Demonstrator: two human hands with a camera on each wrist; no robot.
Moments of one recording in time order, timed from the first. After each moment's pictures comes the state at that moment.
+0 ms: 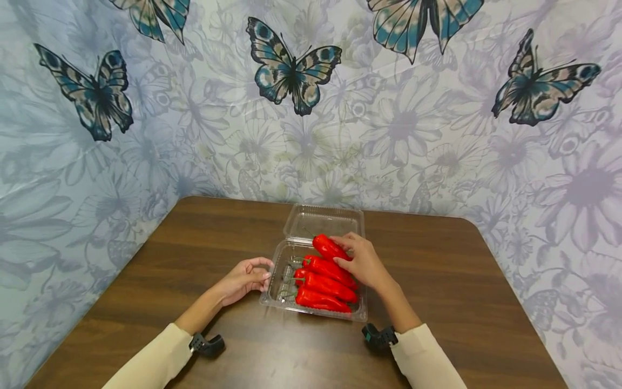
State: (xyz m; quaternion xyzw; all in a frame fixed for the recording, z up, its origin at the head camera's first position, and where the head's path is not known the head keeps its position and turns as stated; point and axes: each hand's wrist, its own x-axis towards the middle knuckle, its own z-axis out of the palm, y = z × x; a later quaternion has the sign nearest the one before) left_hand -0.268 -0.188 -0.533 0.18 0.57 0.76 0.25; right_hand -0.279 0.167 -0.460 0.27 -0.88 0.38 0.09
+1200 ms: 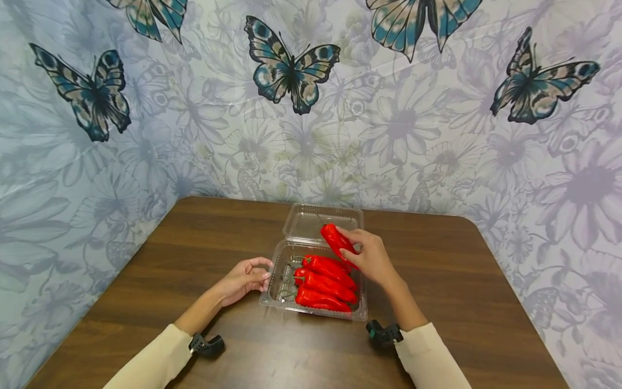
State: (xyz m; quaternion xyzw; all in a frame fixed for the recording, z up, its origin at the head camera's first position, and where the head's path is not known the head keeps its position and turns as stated) left_hand -0.269 -0.189 -0.535 0.18 0.58 0.76 0.25; right_hand -0.279 0.181 -0.452 0.27 -0.87 0.39 0.15
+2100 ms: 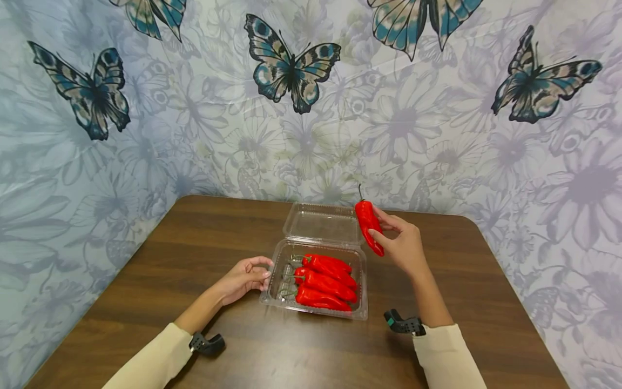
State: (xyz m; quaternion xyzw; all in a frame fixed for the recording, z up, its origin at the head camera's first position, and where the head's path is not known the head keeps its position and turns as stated) left_hand -0.270 -0.190 -0.535 0.18 0.58 0.76 0.25; right_hand -0.276 0.230 -0.421 0.15 -0.86 0.46 0.19
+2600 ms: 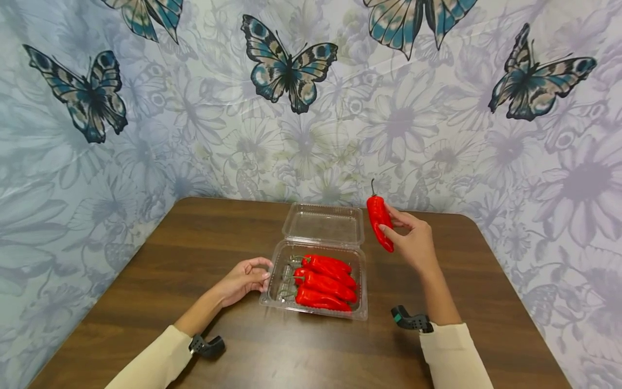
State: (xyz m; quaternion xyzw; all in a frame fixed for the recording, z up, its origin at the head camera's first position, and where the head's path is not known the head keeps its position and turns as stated) left_hand -0.269 -0.190 -0.536 0.18 0.58 0.76 0.25; right_hand -0.273 0.247 -0.414 0.11 -0.85 0.48 0.20
